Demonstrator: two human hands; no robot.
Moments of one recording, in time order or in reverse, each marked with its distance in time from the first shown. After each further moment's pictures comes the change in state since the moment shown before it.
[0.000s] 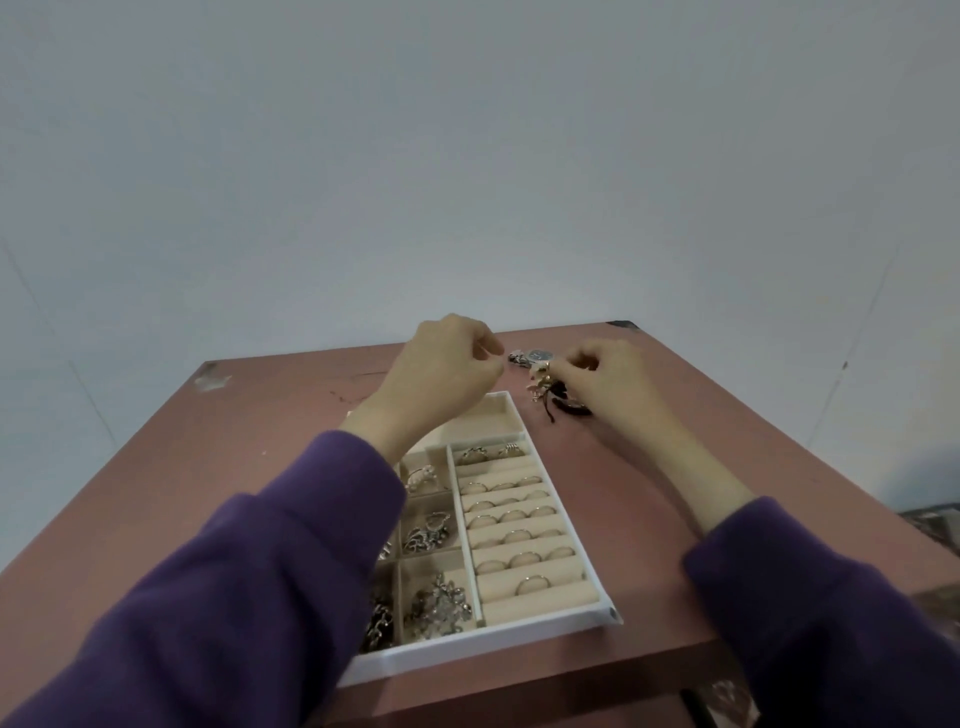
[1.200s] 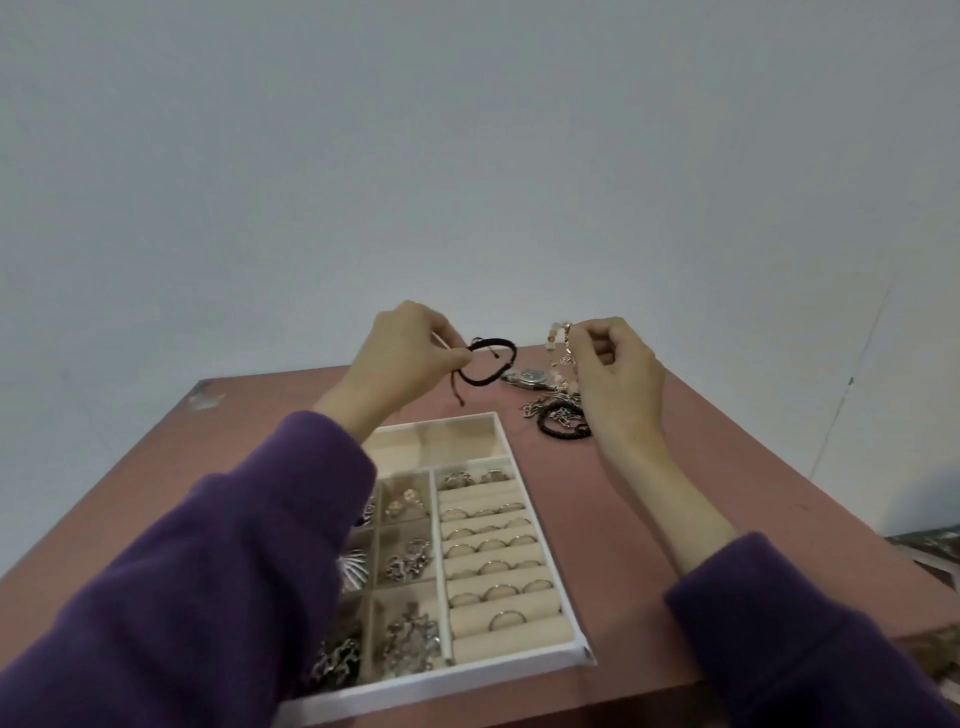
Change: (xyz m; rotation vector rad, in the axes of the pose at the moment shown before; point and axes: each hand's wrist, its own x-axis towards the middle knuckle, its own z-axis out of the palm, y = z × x) left_hand 0.025 -0.003 -0.014 -0.025 0.071 -0.094; right_hand -0.005 -0.017 -0.004 0.336 0.385 -0.022
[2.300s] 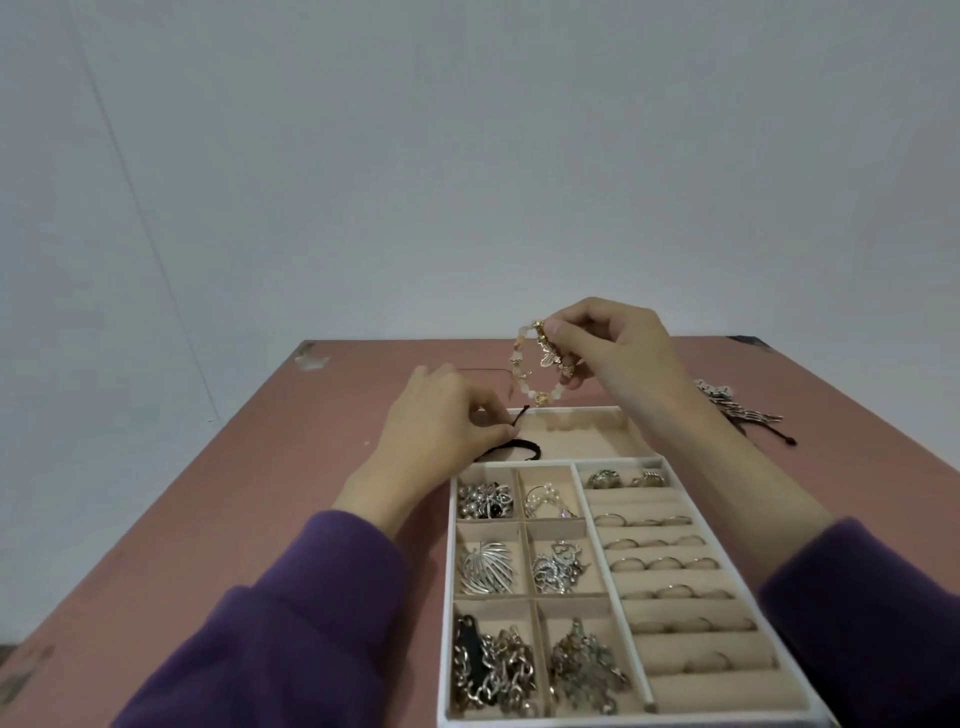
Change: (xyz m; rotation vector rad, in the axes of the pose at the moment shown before) left_hand -0.043 -0.102 -0.007 0.237 -0.011 0.030; right_hand -0.016 -0.028 0.093 0.082 -0.561 0.011
